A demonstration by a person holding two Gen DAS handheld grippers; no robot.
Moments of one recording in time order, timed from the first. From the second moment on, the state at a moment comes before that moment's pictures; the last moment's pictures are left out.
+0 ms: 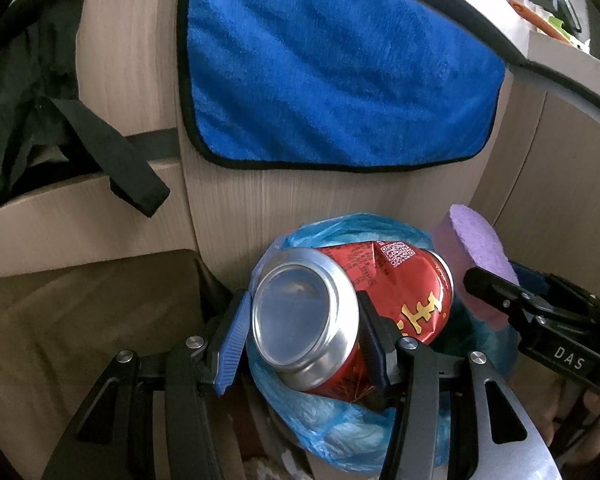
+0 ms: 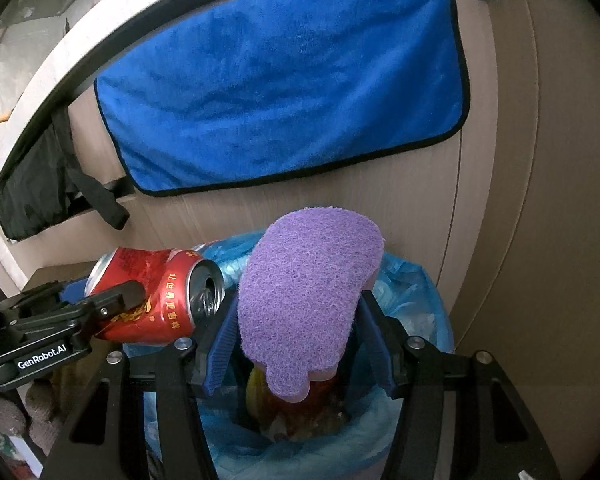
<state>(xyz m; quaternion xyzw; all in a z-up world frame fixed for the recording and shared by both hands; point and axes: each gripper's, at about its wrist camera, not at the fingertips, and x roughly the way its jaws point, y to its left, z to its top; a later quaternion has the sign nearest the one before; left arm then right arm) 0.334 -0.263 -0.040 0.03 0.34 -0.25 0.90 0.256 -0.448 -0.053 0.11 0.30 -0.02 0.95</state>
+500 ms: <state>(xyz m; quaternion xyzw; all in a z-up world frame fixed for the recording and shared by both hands) 0.342 -0.253 -0.035 -0.01 0.34 -0.28 0.90 0.254 -0.448 -0.054 0.11 0.30 -0.03 0.95</state>
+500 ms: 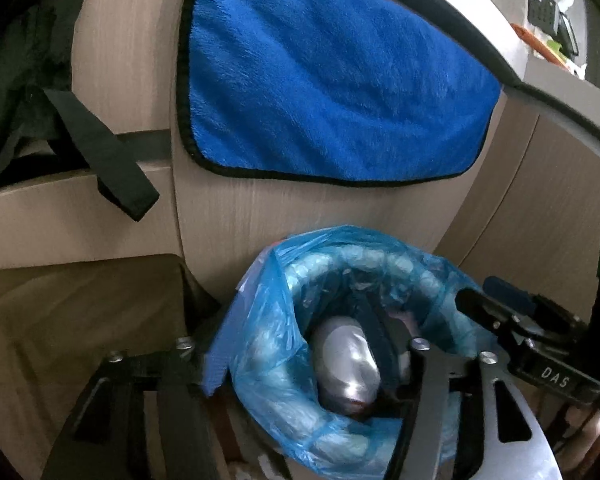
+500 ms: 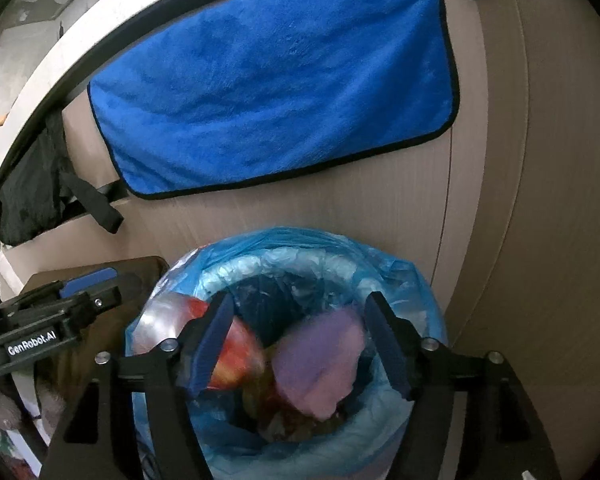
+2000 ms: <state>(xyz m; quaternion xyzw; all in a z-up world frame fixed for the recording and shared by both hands) -0.002 -0.041 0.020 0.04 0.20 -0.03 0.98 -0.024 -0.251 -0.005 0.03 0.21 0.02 0.98</state>
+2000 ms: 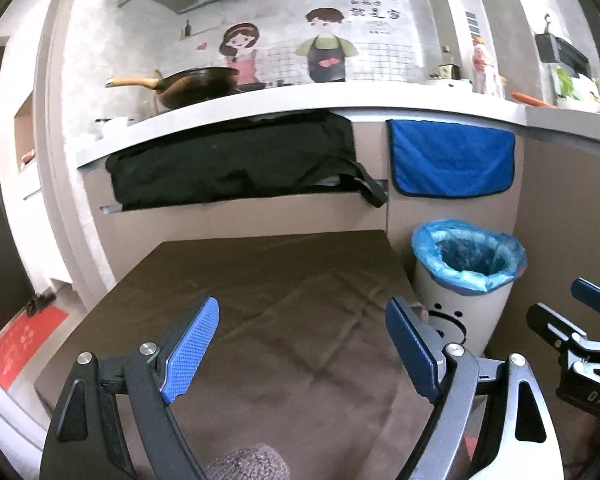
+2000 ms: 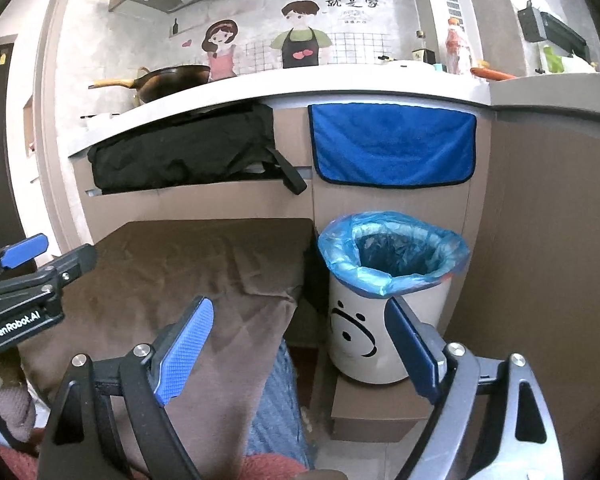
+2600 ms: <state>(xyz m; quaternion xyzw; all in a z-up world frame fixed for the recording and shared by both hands) -0.020 -0.009 0.015 0.01 0.20 0.00 0.98 -0.031 -0.230 -0.001 0.03 0.22 0.03 0.98</state>
